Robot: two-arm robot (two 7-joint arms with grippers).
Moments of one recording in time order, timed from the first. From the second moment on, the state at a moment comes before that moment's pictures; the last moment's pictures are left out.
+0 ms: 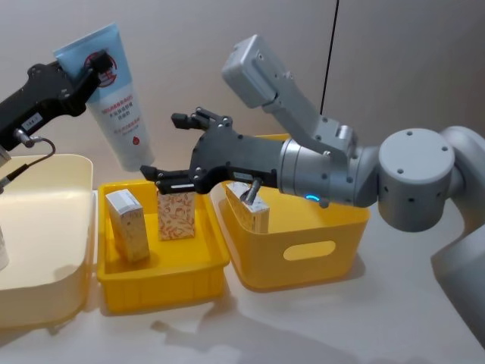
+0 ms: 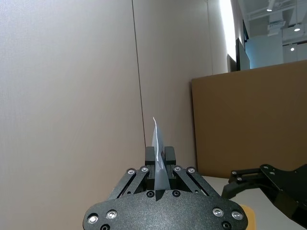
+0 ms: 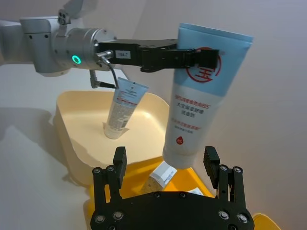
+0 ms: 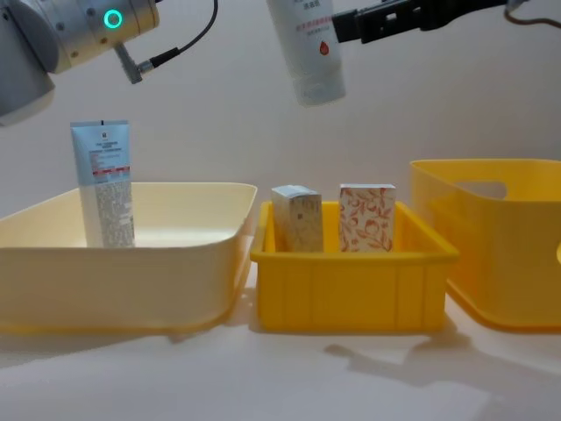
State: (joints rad) left arm -0.92 0.15 0.34 -0.89 -0.69 -0.16 -0.95; right arm 0.61 0.45 -0.38 -1.69 0.18 0.40 0.69
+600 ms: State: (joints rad) left arm -0.92 0.15 0.34 -0.89 -0.69 -0.16 -0.95; right arm 0.59 0.41 -0.34 -1.68 0.21 0.41 0.60
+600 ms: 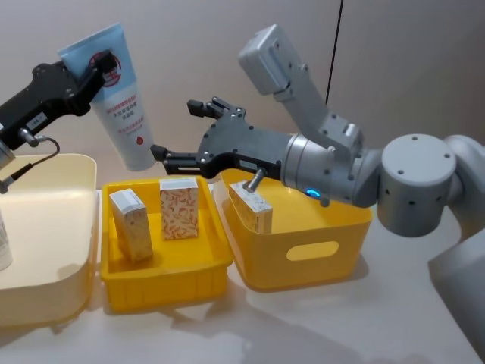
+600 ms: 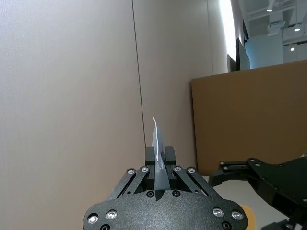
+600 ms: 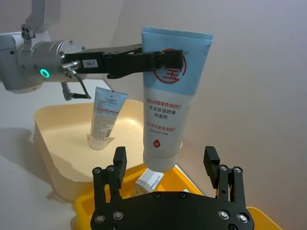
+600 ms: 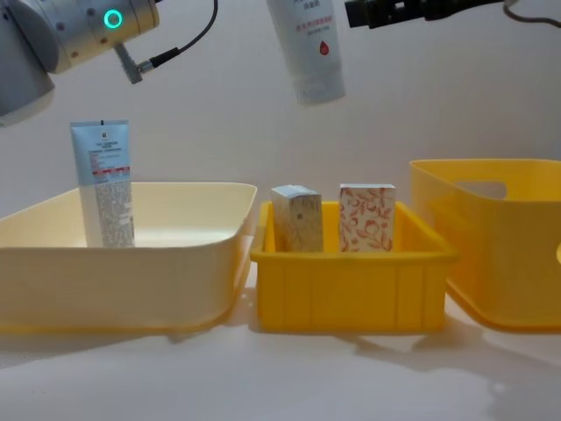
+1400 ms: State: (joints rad) left arm -0.92 0.15 0.34 -0.89 -0.69 -0.16 -0.95; right arm 0.69 0.33 -0.41 -1.53 0.21 0.42 0.56
